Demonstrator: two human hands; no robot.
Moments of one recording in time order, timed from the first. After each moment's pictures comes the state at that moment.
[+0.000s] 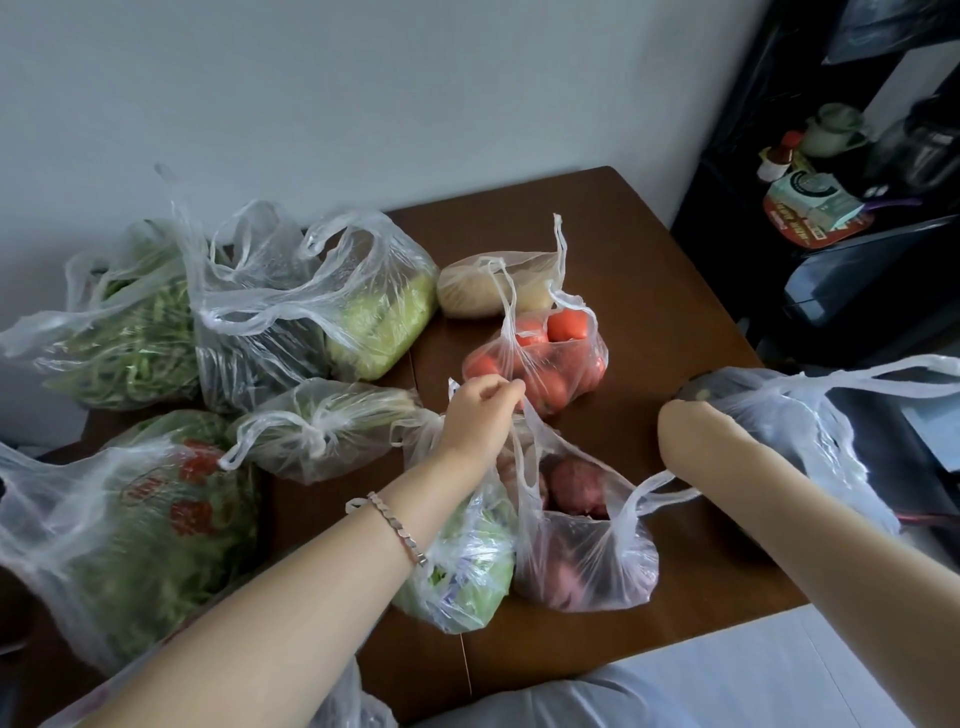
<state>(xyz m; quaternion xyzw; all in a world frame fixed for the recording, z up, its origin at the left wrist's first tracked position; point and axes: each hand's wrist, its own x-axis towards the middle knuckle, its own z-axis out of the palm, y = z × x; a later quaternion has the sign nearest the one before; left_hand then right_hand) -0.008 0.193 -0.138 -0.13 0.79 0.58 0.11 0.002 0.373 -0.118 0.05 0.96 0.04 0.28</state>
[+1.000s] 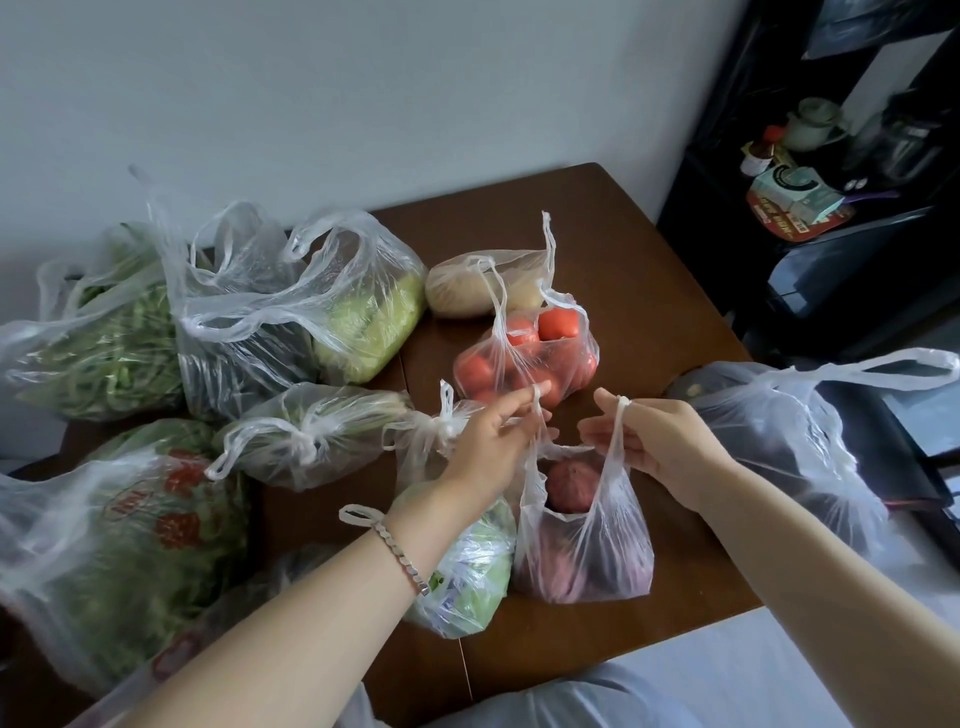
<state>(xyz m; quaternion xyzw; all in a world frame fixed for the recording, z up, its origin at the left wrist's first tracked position) 0.010 0.196 -0.155 -0.02 0.73 0.67 0.16 0.013 0.361 -0.123 0.25 0.68 -0.66 0.19</state>
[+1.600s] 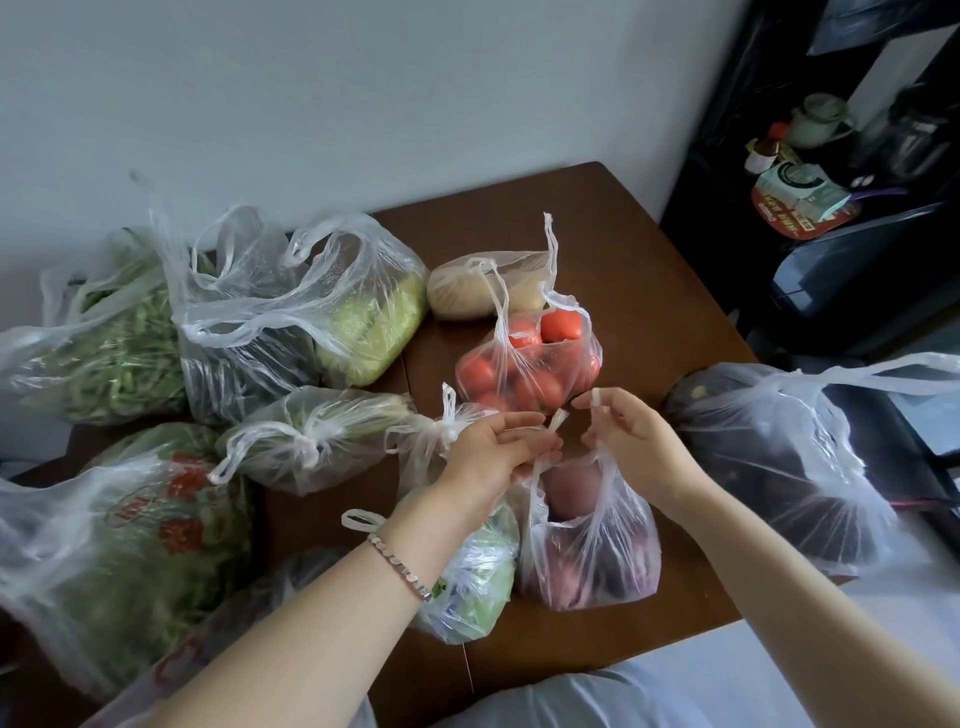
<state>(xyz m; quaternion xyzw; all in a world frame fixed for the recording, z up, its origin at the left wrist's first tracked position) 0.009 0.192 -0.158 -0.16 0.57 0.76 0.26 0.015 0.351 -0.143 0.06 0.86 -0.50 0.10</state>
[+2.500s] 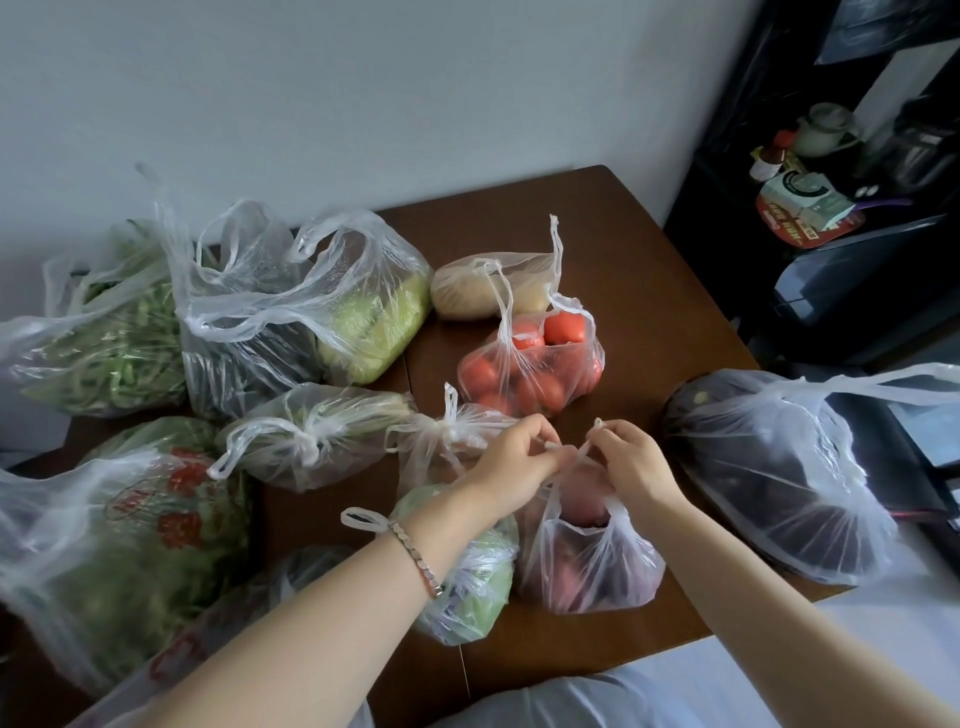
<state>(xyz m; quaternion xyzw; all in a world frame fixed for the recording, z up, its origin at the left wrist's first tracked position) 0.009 0.204 -0.166 -0.01 0.78 0.57 0.27 0.020 0.338 -0.163 0.28 0.69 -0.65 0.14</state>
